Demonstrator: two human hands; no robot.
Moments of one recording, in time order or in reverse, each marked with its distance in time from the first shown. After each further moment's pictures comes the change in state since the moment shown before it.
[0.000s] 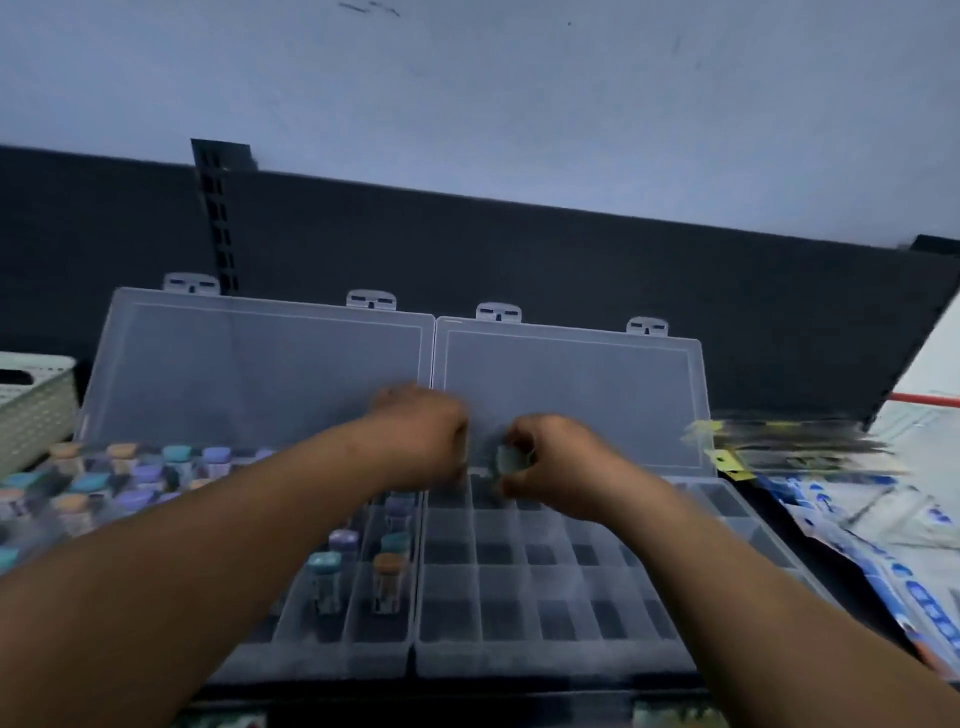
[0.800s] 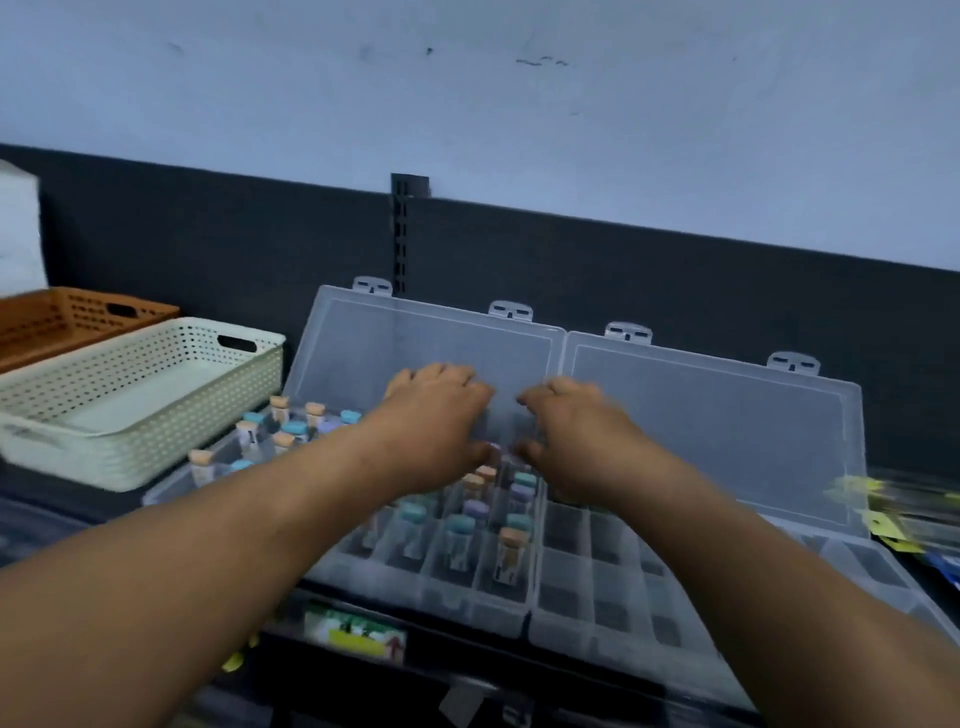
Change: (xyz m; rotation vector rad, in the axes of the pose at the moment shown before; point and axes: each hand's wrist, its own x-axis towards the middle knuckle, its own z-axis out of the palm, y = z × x) left_hand -0.083 -0.053 -0.012 0.107 0.198 -0.171; right_hand 0.007 -0.084 0.017 -0.379 0.108 -0.315
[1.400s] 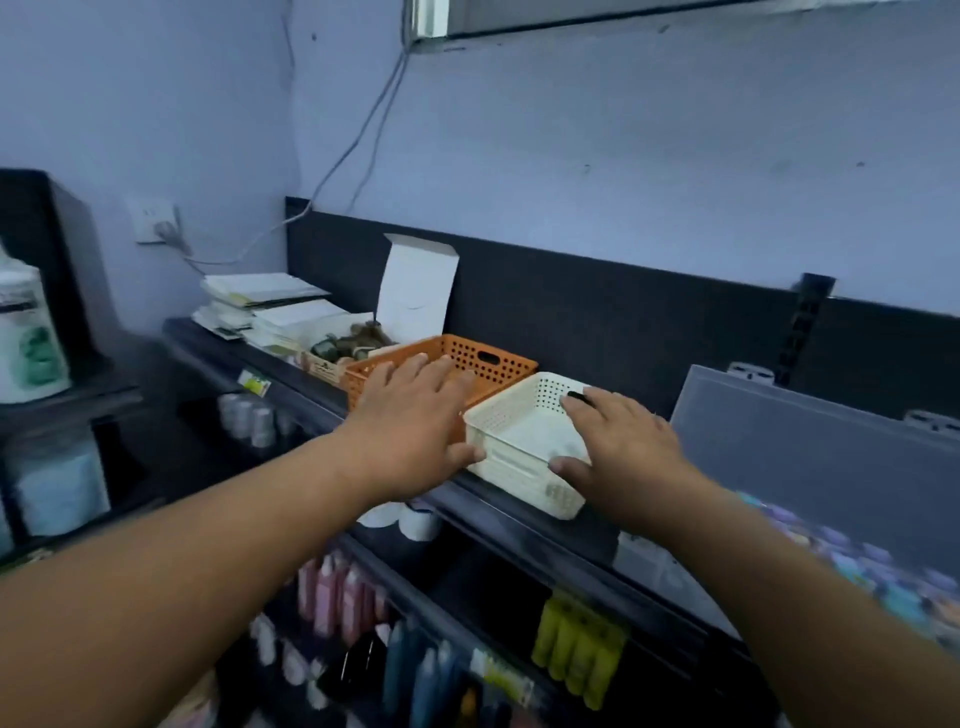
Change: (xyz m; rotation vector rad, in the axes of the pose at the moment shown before) left_hand -0.264 -0.321 -0.075 0.162 0.073 -0.436; right_hand 0.037 -0.366 -0.001 0.039 0.050 -0.310
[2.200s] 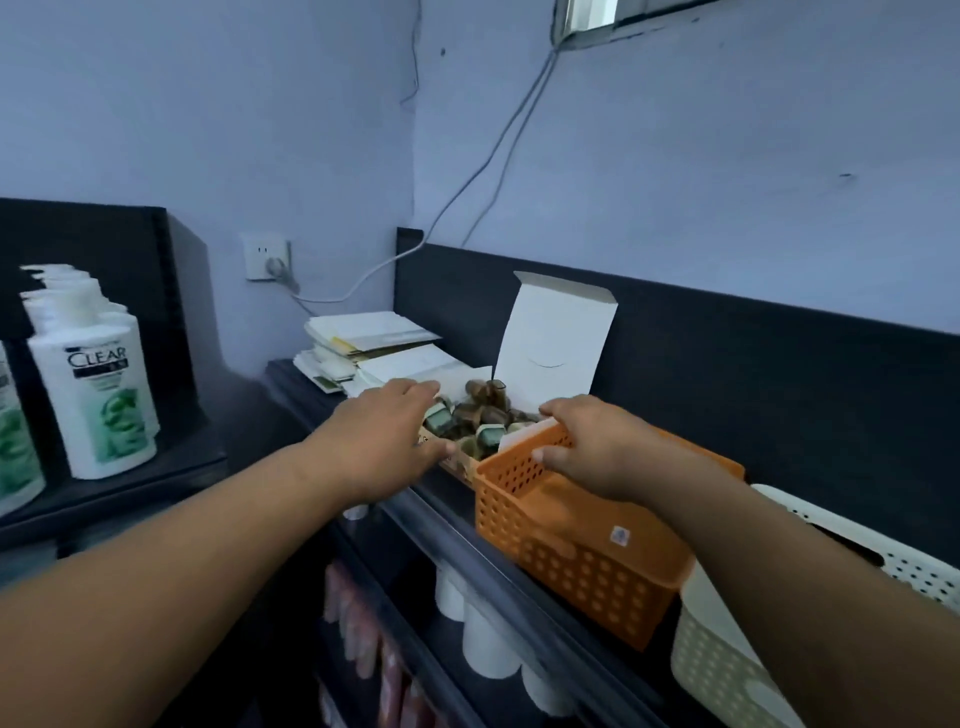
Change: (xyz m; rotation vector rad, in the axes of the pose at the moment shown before) left_hand 0.105 -0.246 0.048 -0.104 -0.015 -0.291; right_hand 0.281 -0.148 0.038 0.174 -0.142 -0.245
